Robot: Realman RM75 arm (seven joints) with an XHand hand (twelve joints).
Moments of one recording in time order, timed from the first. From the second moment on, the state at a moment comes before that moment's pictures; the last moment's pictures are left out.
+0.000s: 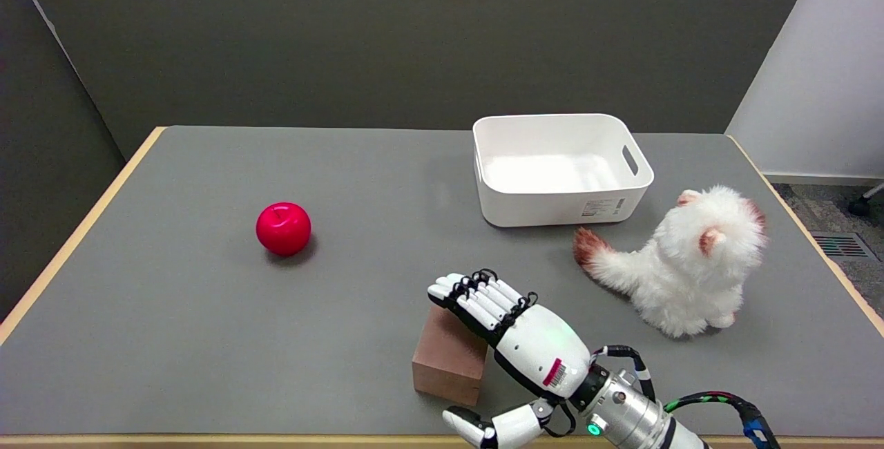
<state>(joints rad) -0.39 -0.96 -2.16 1.51 0.42 0.88 0.28</state>
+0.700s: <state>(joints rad) -0.36 -1.00 -2.18 1.50 0.43 0.86 0.22</state>
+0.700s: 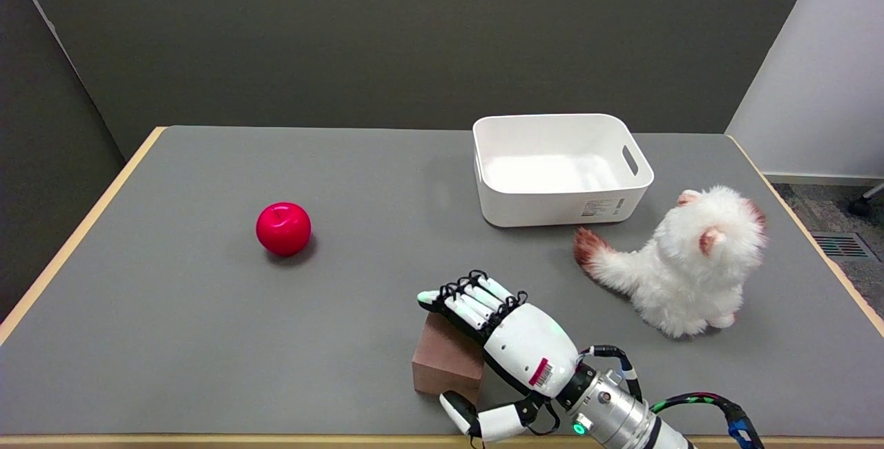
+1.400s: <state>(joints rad) -0.31 -1.03 -2.19 1.50 0.44 0.88 0.15</state>
